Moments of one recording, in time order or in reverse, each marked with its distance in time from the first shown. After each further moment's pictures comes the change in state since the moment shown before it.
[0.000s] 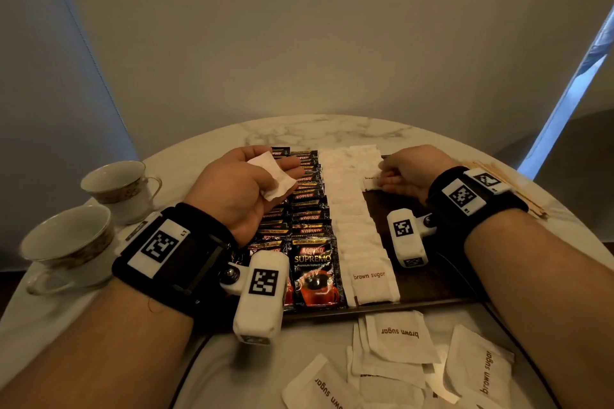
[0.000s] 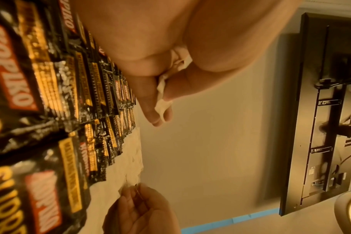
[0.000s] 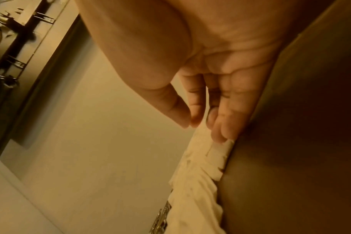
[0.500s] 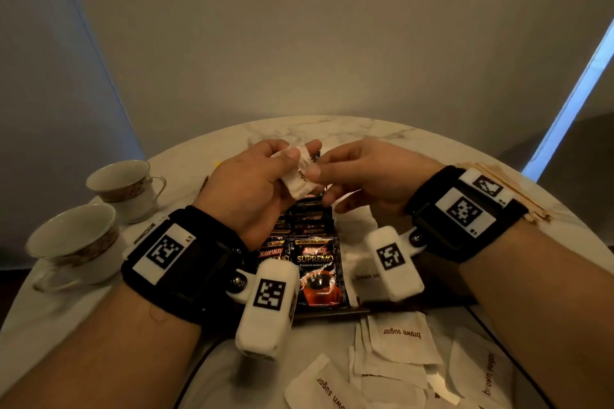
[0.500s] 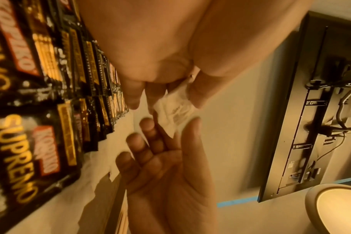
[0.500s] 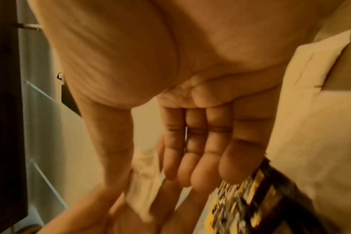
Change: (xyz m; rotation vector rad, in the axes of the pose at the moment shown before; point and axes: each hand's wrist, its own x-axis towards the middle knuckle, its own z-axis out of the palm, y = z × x) left_hand -0.012 0.001 0.011 -0.058 -0.199 0.029; right_hand -0.091 -0.031 0.034 -0.108 -0.683 -0.293
